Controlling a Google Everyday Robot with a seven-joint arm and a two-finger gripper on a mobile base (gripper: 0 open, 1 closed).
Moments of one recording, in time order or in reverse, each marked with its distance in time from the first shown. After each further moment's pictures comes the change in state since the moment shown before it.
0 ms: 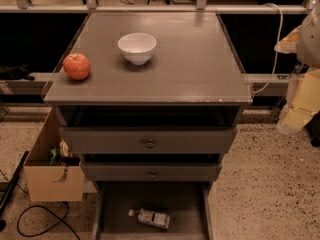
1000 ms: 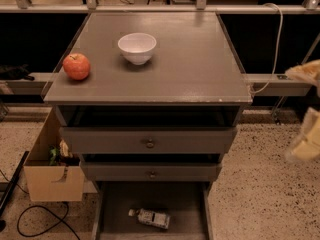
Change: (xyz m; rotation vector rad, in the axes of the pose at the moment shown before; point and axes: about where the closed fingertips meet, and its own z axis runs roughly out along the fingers) arm 0.030 0.025 0.029 0.006 -0.205 0.056
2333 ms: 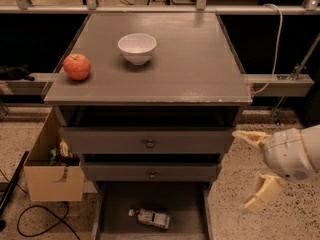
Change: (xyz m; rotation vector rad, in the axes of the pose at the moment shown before) arm 0.012 0.081 0.141 -0.225 -0.374 -0.005
